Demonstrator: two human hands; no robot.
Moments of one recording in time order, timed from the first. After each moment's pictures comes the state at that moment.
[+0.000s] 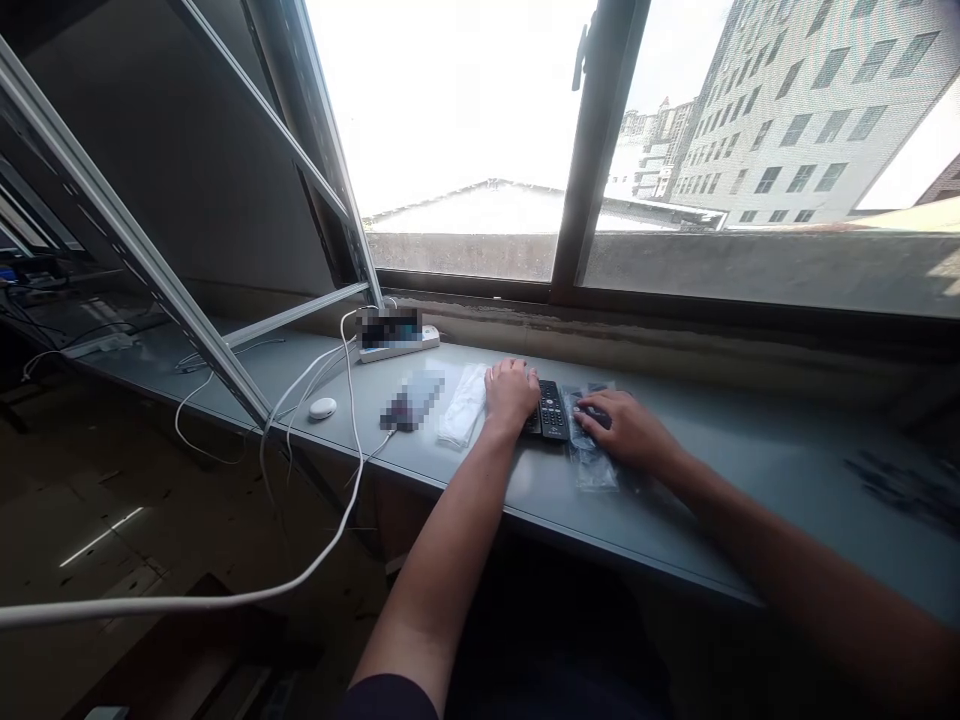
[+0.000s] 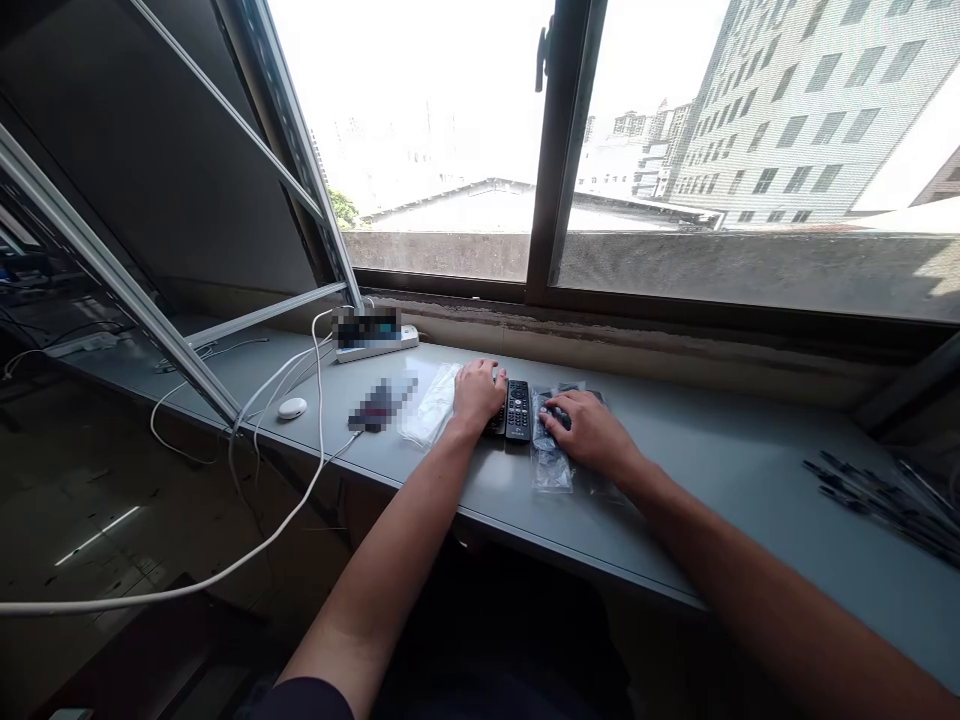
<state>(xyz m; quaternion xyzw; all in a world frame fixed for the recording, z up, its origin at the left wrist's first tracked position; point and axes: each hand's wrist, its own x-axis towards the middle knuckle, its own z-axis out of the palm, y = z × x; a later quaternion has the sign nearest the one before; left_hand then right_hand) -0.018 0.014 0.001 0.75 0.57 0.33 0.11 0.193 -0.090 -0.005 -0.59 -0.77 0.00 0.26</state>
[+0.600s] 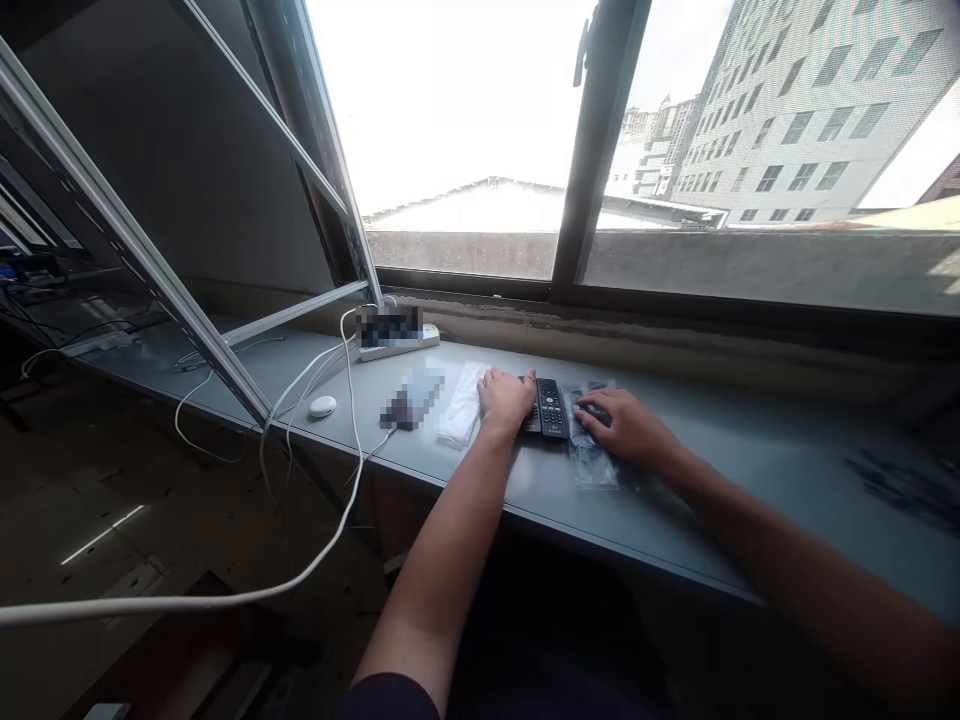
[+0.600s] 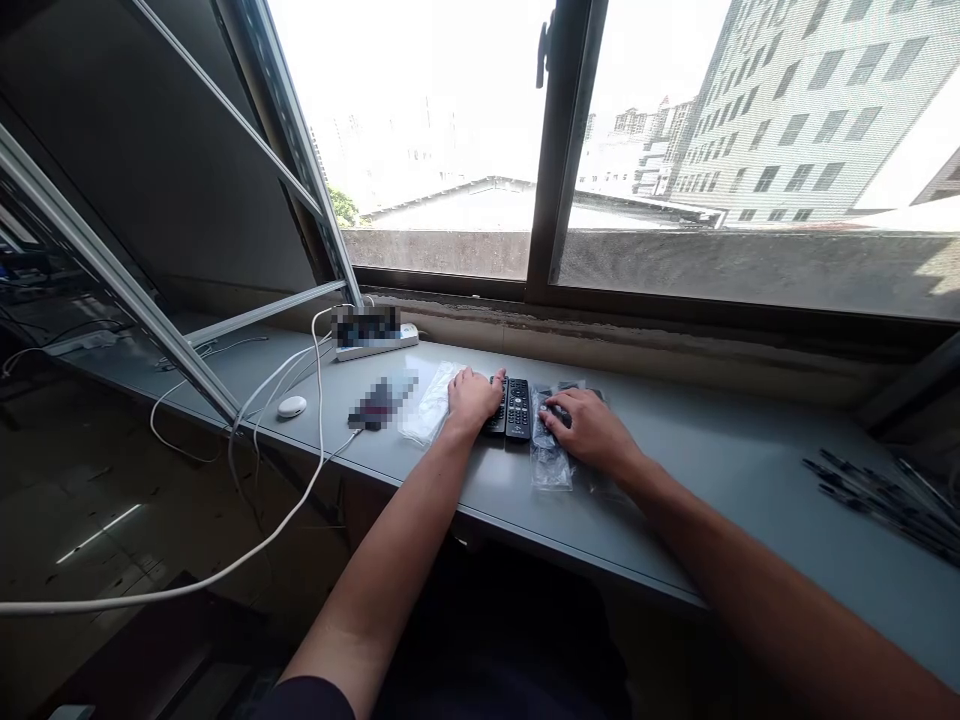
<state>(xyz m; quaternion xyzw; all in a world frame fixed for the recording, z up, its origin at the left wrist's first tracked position) -0.019 0.018 -0.006 0.72 0.65 0.22 0.13 0.195 -0.090 -0.005 -0.58 -0.77 0.00 0.26</state>
